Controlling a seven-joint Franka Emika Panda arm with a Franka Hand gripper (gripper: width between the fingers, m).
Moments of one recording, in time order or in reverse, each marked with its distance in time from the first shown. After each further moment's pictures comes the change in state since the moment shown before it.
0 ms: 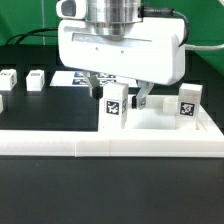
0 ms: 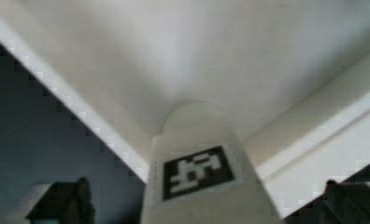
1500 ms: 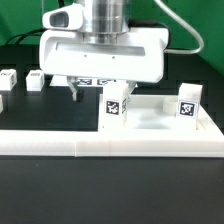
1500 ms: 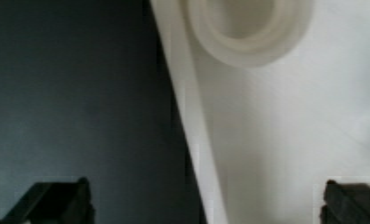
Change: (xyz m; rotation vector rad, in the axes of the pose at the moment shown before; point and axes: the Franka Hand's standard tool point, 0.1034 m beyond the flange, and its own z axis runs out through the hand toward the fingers) arm -0.034 0.049 0.036 -0.054 0.015 -0.346
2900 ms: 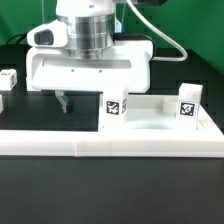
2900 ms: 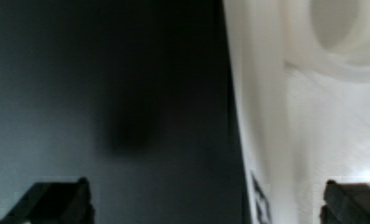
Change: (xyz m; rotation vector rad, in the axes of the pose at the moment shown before) arm 0.000 0.016 0.017 0.037 -0.078 -0.045
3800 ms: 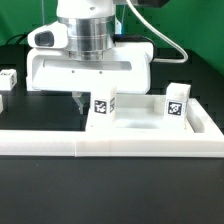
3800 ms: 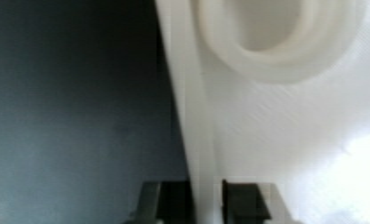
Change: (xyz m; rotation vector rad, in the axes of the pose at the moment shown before) arm -0.001 -0.002 0.000 -0.003 -0.002 -0.004
